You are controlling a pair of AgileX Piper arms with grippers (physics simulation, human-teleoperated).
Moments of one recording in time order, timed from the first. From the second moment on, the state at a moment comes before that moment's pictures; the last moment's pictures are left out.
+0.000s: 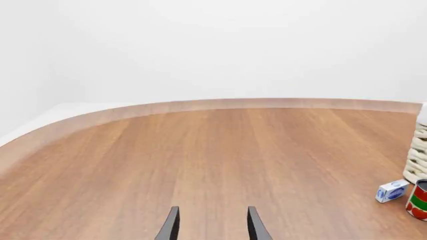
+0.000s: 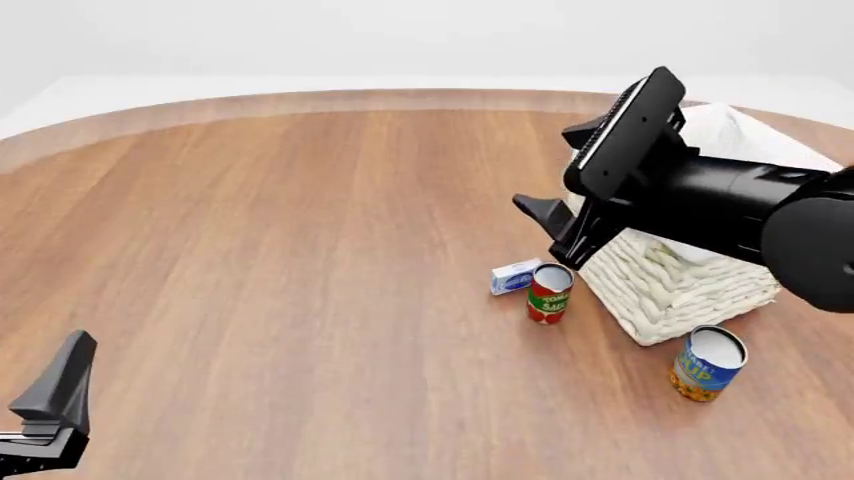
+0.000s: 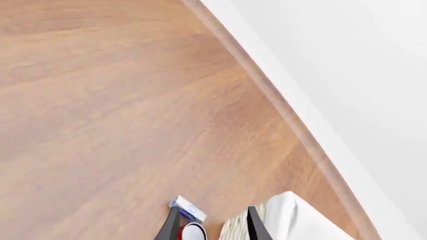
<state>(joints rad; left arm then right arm) 0.00 0.01 0.00 0.00 0.00 0.53 1.17 -0.87 0.17 -0.61</state>
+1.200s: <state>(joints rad) 0.00 0.01 0.00 0.00 0.00 0.49 1.56 -1.18 0.41 -0.88</state>
